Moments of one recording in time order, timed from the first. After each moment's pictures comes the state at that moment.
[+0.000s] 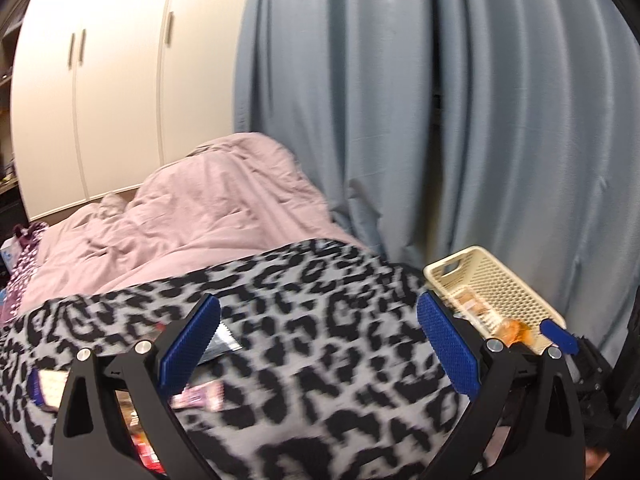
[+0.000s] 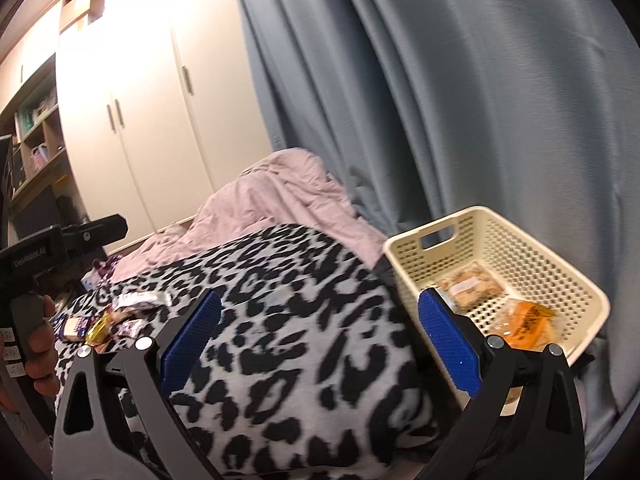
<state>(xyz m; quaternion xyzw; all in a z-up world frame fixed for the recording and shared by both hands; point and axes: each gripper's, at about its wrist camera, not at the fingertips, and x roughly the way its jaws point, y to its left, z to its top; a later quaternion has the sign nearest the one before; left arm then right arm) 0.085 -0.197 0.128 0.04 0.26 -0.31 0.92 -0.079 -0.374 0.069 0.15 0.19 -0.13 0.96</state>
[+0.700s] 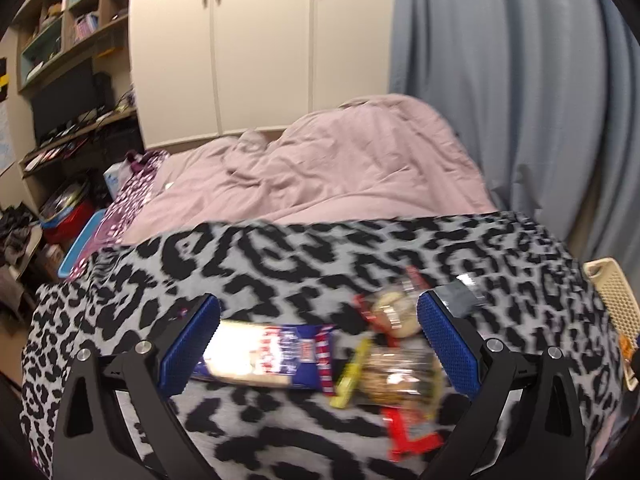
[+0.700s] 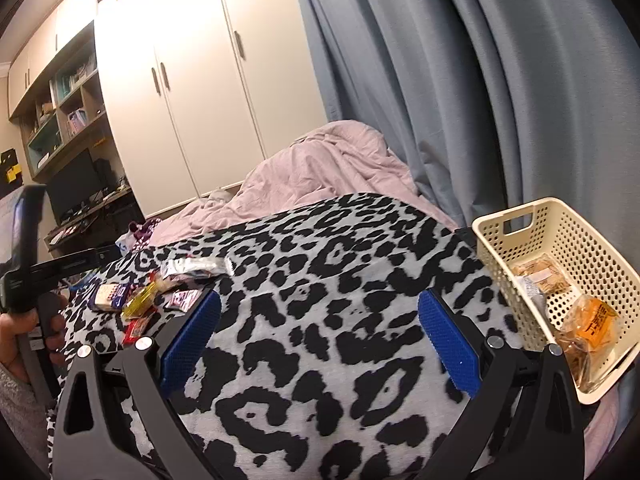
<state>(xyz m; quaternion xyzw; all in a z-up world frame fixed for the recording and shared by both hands) 0.157 -0.034 0.077 0.02 0.34 -0.07 0.94 -0.035 -0.310 0.058 0.13 0.23 -0.04 0.96</state>
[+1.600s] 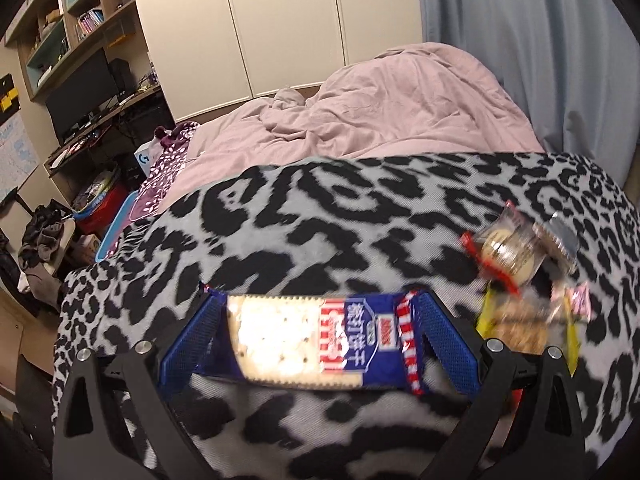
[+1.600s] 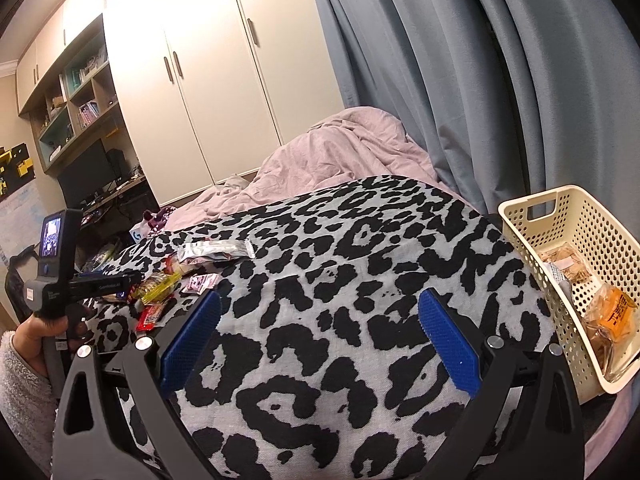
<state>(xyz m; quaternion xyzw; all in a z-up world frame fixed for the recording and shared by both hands) 0.174 -0.003 0.027 0.08 0.40 -0.02 0.91 -0.028 -0.297 0.050 0.13 0.25 -0.01 0.96</state>
